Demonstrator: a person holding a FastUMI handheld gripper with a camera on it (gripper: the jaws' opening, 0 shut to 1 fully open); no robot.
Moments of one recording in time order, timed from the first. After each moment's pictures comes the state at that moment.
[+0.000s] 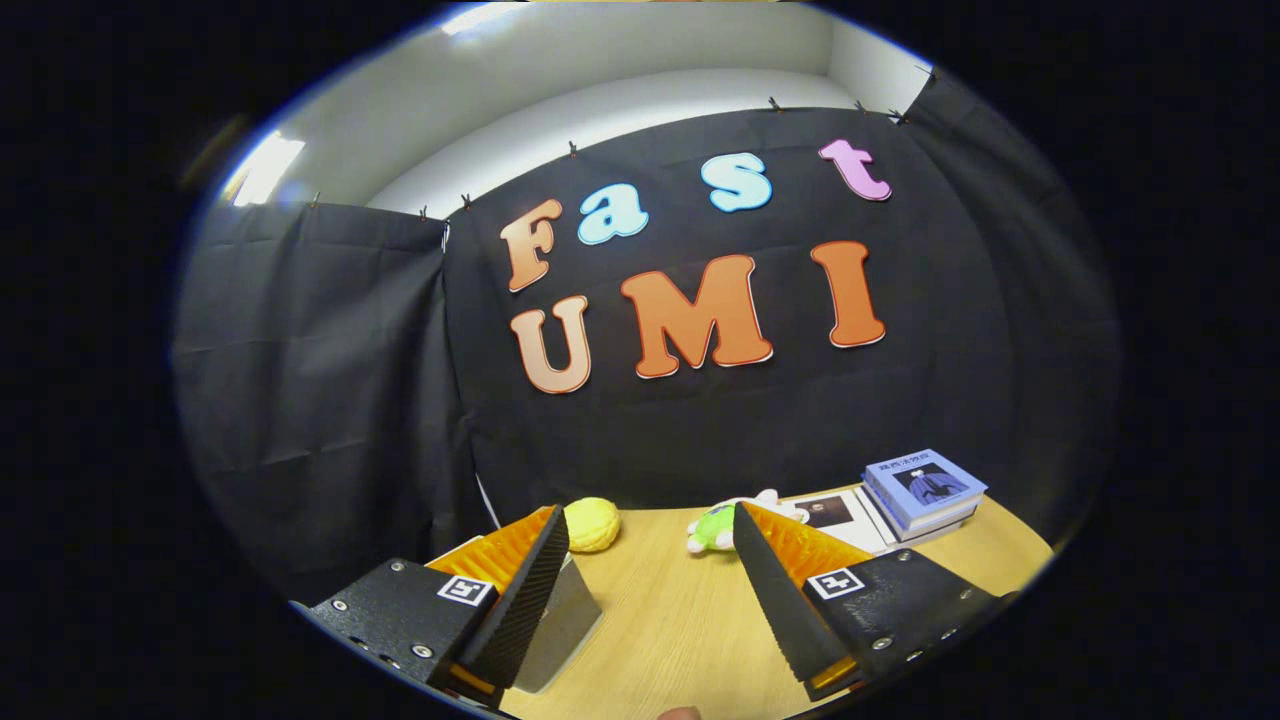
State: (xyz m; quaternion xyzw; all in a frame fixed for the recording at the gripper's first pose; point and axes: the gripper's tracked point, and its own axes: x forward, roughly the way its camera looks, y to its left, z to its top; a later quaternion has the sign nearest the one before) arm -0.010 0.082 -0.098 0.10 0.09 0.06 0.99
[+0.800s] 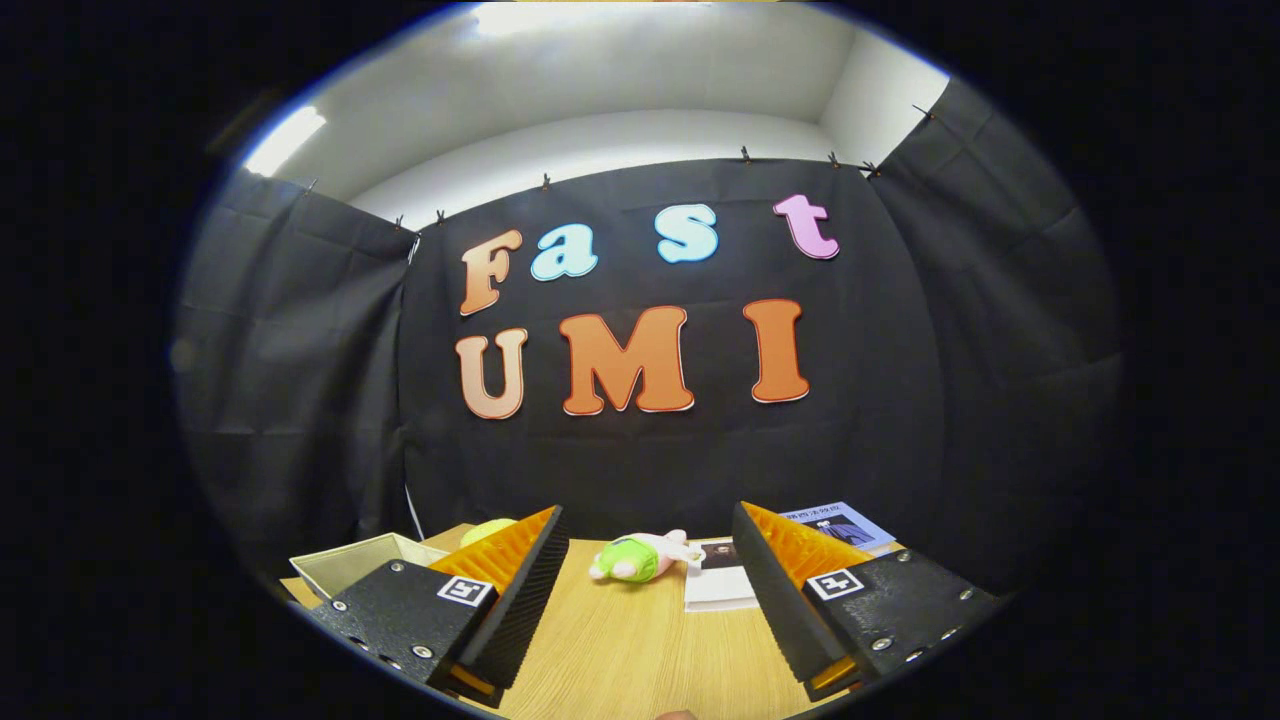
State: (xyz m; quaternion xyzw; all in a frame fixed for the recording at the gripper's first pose) arm -0.022 -0.009 -0.092 0.04 0.03 -0.01 1.00
